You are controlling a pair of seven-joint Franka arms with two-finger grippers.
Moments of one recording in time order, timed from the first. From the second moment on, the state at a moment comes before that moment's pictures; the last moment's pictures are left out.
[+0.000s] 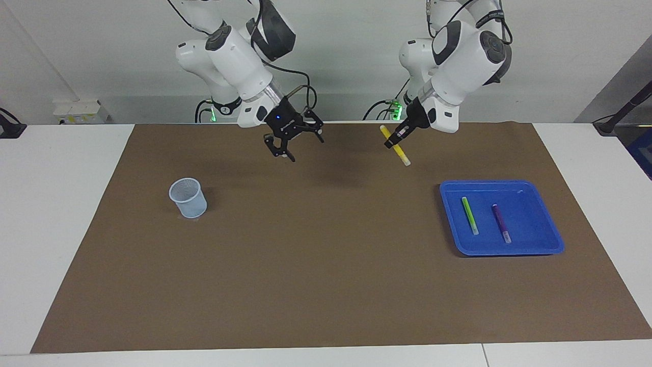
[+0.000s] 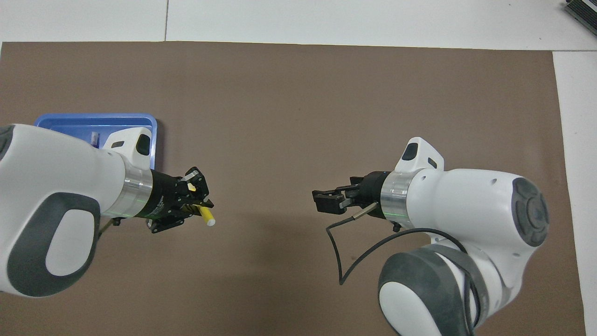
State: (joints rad) left arm 0.02 -0.17 -0.31 -2.04 -0.44 1.81 -0.81; right arm 0.27 -0.13 0.16 -2.12 0.49 2.26 -0.14
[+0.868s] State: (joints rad) left arm 0.37 -0.13 -0.30 -2.05 0.01 1.82 0.08; right arm -0.03 -0.10 0.15 -1.94 0.16 1.81 -0.14
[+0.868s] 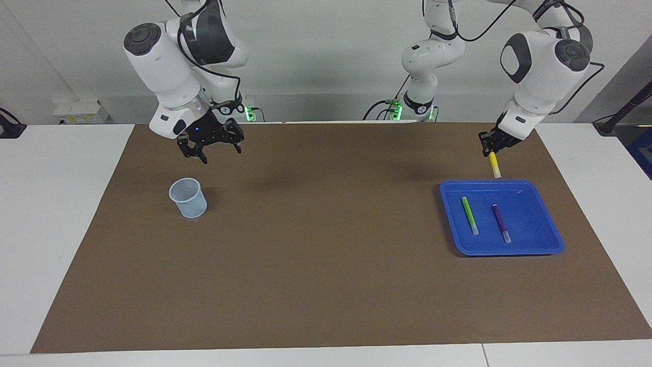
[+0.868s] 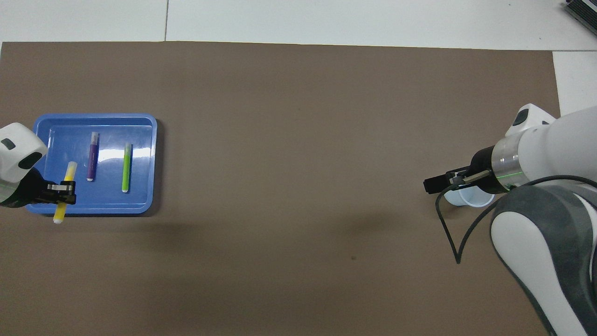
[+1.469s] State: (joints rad) left arm 0.46 0.08 -0.30 -2.05 0.16 2.07 0.15; right arm -0.02 0.03 0.15 -1.77 0.11 1.71 -0.09
